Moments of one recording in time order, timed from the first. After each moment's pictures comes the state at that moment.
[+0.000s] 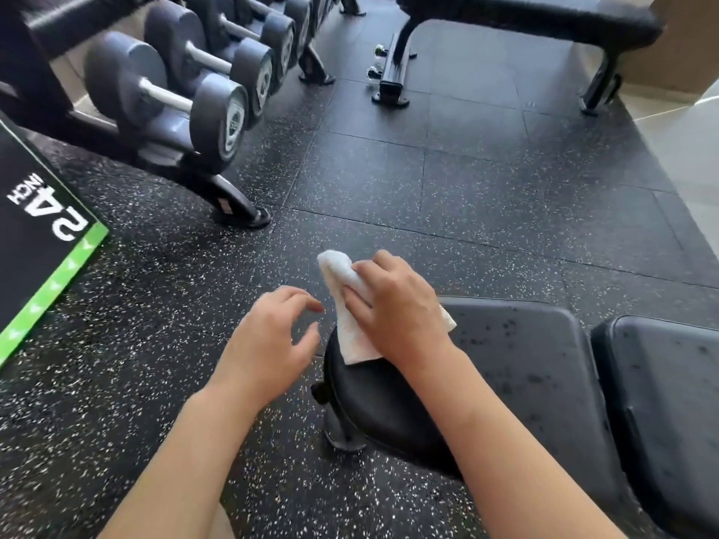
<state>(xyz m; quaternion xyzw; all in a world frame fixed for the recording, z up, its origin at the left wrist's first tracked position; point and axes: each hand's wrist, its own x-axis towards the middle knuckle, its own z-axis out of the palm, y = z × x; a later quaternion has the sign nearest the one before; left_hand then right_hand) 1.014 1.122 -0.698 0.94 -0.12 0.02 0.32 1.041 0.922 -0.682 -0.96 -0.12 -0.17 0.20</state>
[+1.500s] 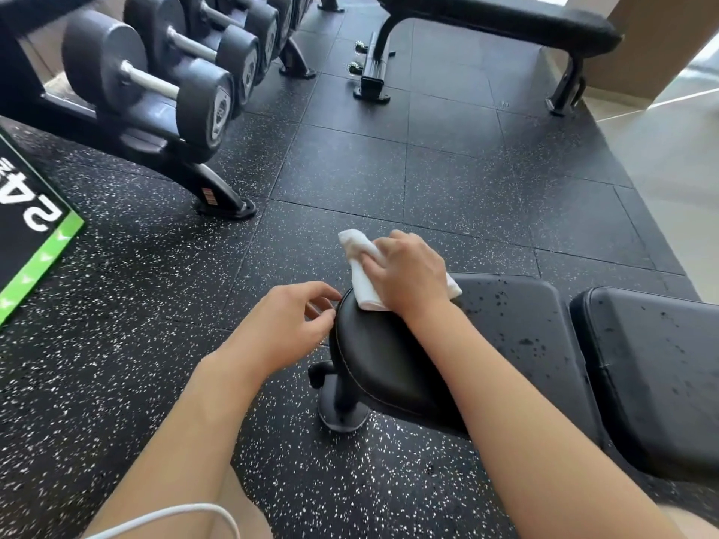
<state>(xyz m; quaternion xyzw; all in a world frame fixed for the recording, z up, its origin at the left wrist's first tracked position) 1.013 1.121 -0.695 0.89 -0.12 -0.11 0.42 1.059 0.916 -0.689 -0.99 -0.01 -0.11 0.13</state>
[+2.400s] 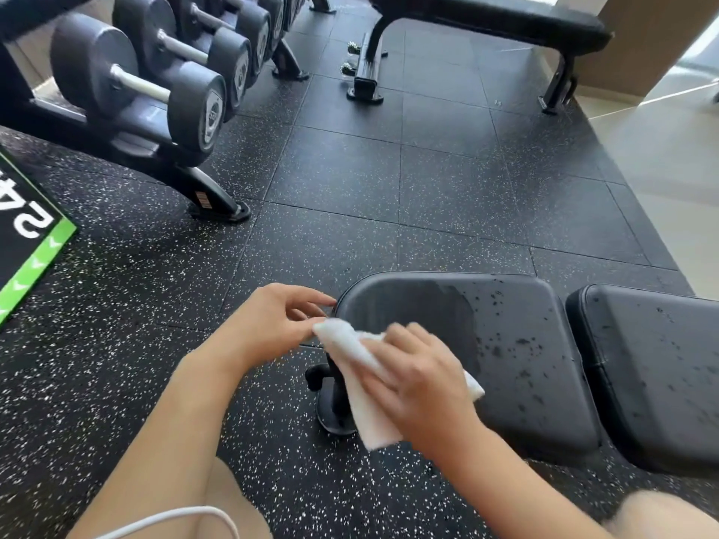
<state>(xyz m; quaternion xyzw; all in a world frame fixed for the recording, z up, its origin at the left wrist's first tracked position) 1.024 1.135 -0.695 0.85 -0.11 -0.19 0.48 0.921 0.912 -0.693 -0.95 -0.16 -0.17 0.19</state>
